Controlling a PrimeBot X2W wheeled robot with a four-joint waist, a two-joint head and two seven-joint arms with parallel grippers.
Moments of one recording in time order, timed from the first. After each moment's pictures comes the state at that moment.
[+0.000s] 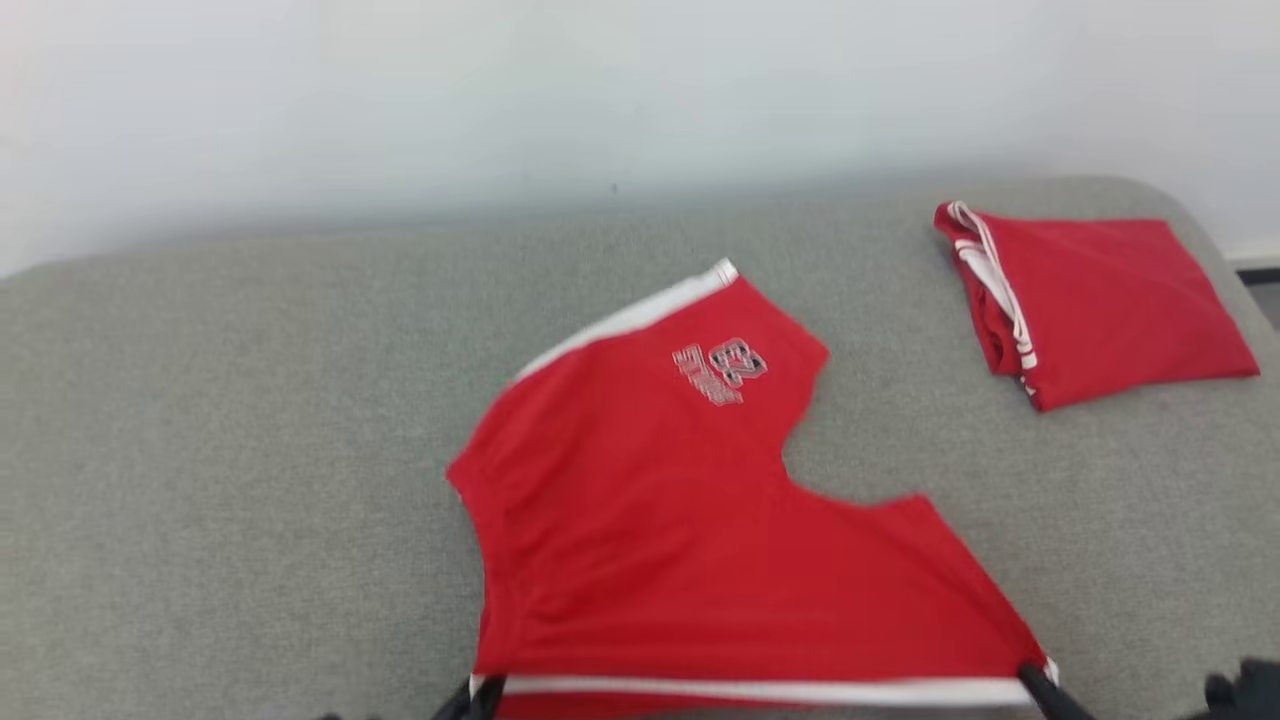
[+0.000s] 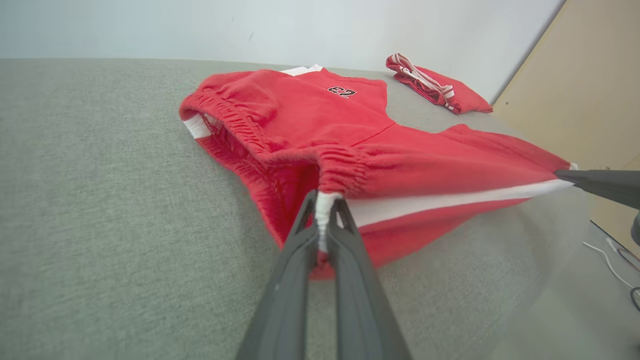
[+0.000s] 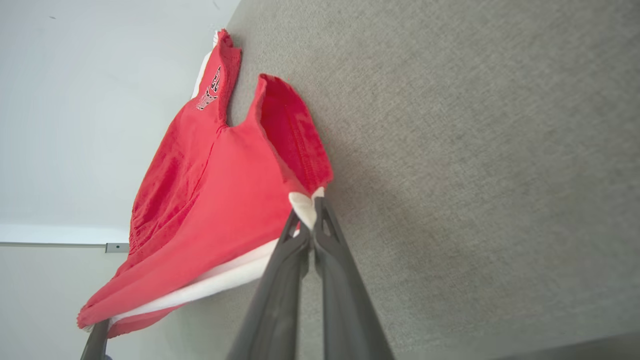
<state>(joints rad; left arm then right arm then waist) -0.12 0.48 -0.70 0.12 -0.70 -0.01 -0.26 0.14 -0.07 -0.30 -0.03 0.89 0.13 0.60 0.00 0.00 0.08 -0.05</state>
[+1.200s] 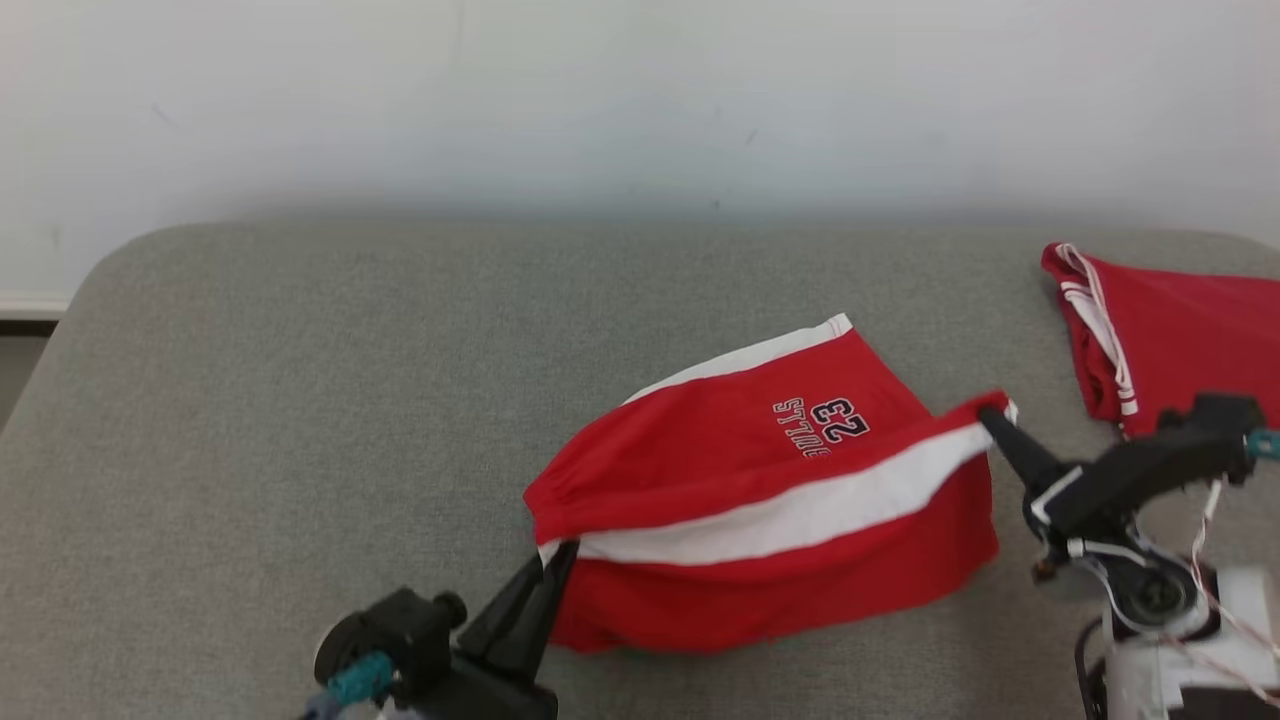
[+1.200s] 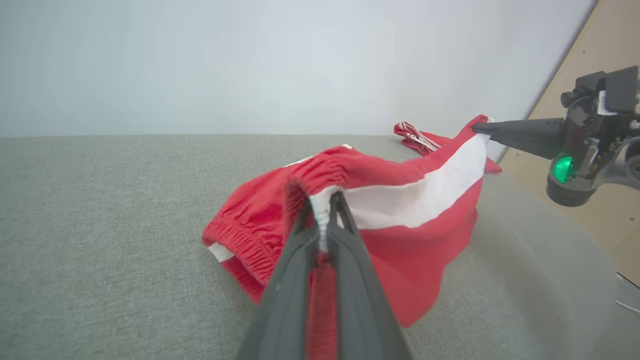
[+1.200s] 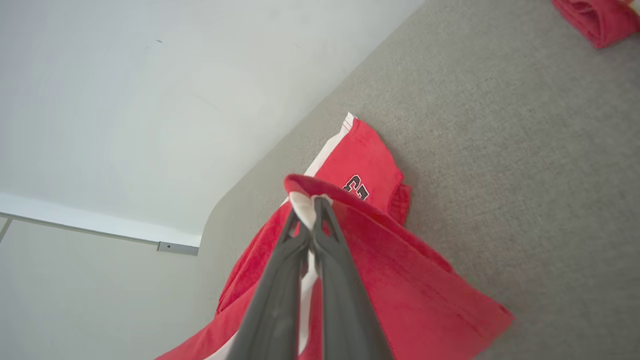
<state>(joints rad) -0.26 0.26 -0.60 0.27 -0.57 -0.13 -0.26 -0.38 -0.05 -0.35 0.27 0.76 0.13 0.65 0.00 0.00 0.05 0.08</state>
